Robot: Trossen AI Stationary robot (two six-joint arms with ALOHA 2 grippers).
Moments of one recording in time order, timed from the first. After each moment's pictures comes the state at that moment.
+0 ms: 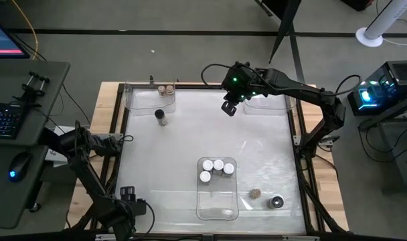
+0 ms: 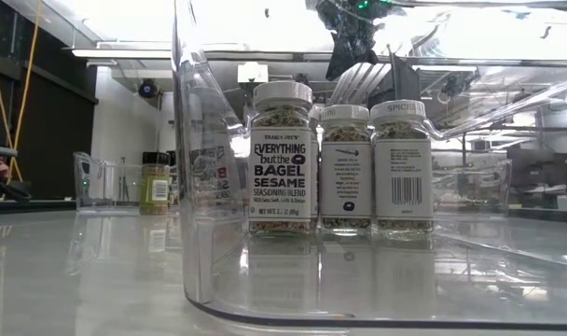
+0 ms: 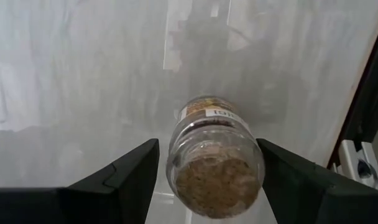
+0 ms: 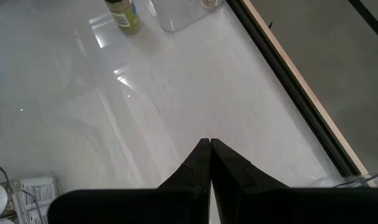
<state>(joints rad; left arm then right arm) -1.10 1.79 1.14 -0.92 -0.04 -1.20 -0.35 1.64 1.70 -1.00 0.05 0.09</state>
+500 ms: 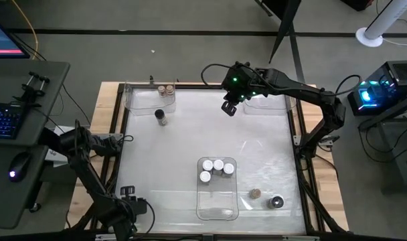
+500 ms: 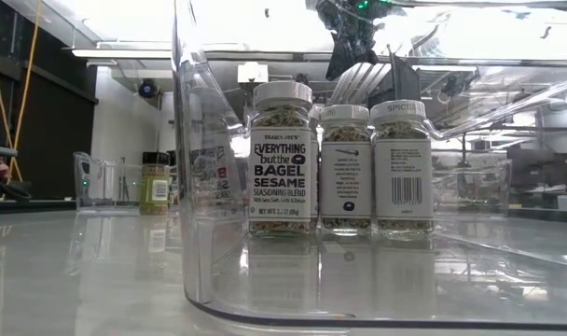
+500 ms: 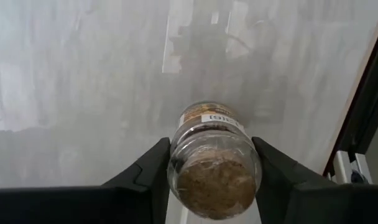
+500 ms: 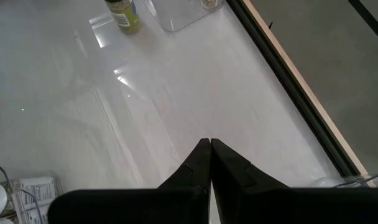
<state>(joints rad) -1.09 1.78 1.14 -0.92 -0.06 -1.23 -0.35 1.64 1.70 -1.00 0.05 0.09</state>
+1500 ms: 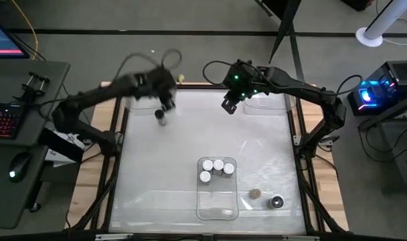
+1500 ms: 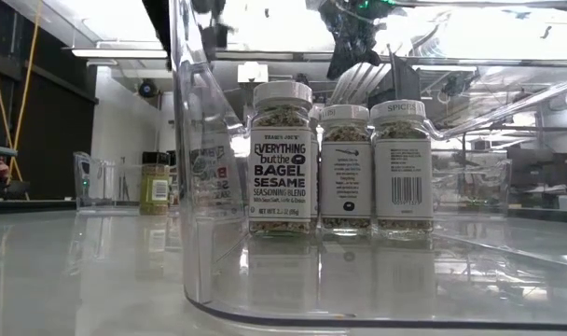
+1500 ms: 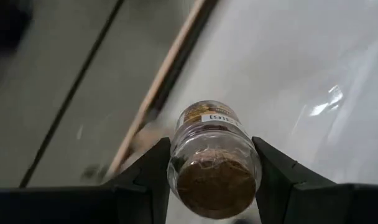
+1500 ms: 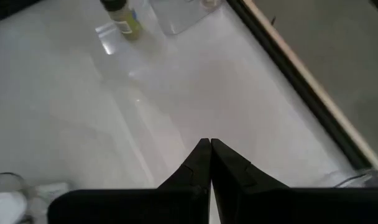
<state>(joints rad) 0.48 1.40 1.30 -0.88 -0.33 0.18 -0.37 1.63 1.70 -1.01 0.01 0.14</state>
